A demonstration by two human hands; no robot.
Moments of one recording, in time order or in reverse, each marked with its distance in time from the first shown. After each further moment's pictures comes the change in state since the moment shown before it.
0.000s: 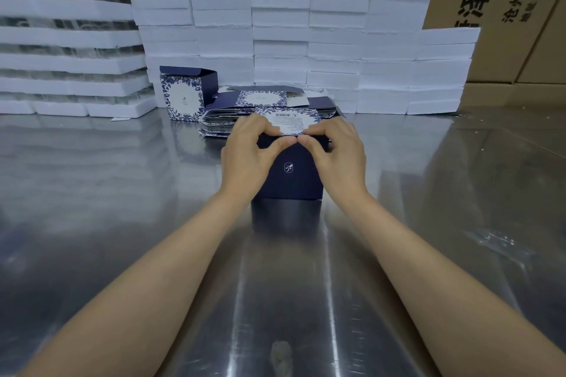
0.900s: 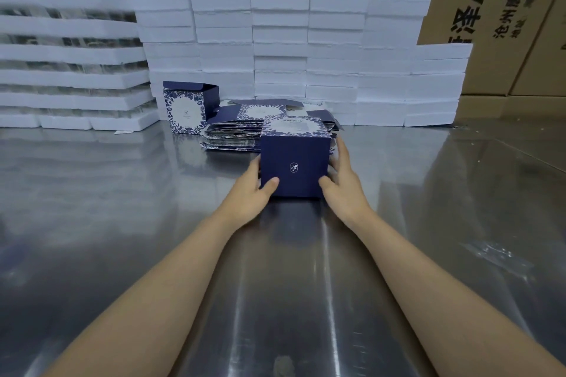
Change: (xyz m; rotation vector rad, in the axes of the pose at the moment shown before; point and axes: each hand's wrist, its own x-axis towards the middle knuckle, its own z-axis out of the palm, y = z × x) left_hand -0.016 -0.054 0.003 -0.167 -0.452 -0.360; right_hand -0.012 0.034 -0.004 0.249 -0.292 0.393
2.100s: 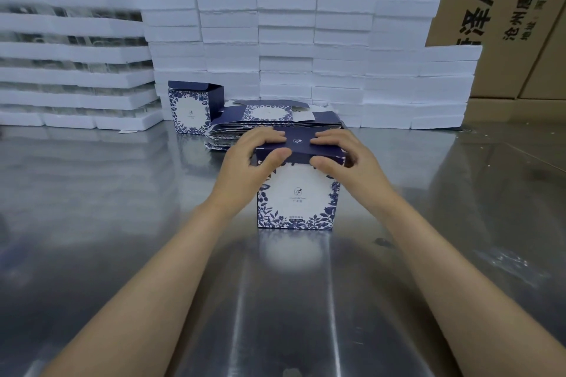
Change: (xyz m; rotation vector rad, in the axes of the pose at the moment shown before) left_hand 0.000 0.046 -0.025 0.004 0.188 0.367; right_hand 0.006 -0.042 -0.019 0.043 -0.128 -0.259
